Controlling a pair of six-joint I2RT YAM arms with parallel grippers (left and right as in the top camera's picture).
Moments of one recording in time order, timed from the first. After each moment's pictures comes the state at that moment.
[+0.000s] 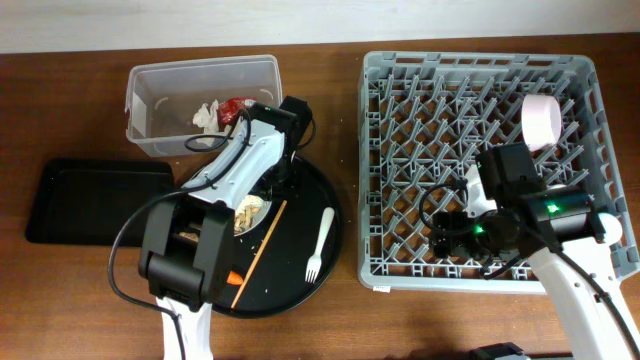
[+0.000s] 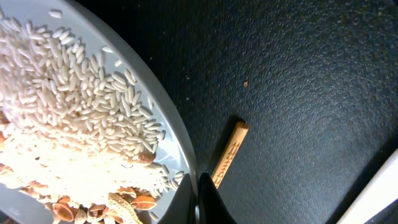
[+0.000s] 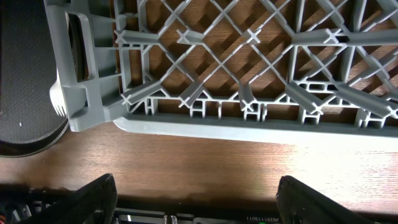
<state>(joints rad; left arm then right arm) -0.42 2.12 1.66 -1.21 -0.10 -0.25 0.15 1.20 1.18 -1.37 -0.14 0.24</state>
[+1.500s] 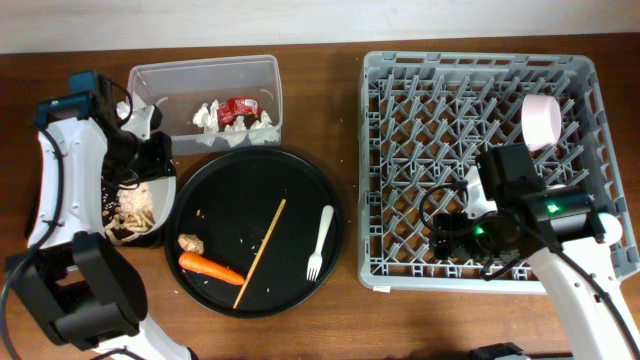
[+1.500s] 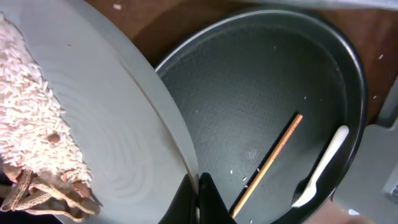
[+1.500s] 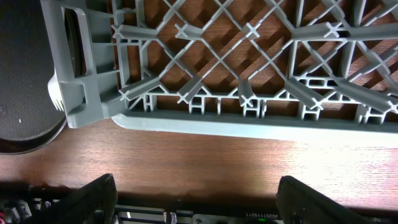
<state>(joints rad) 0.24 1.89 1.68 -1.28 0.31 0.09 0.15 1.20 1.18 -1.38 -0.14 0.24</state>
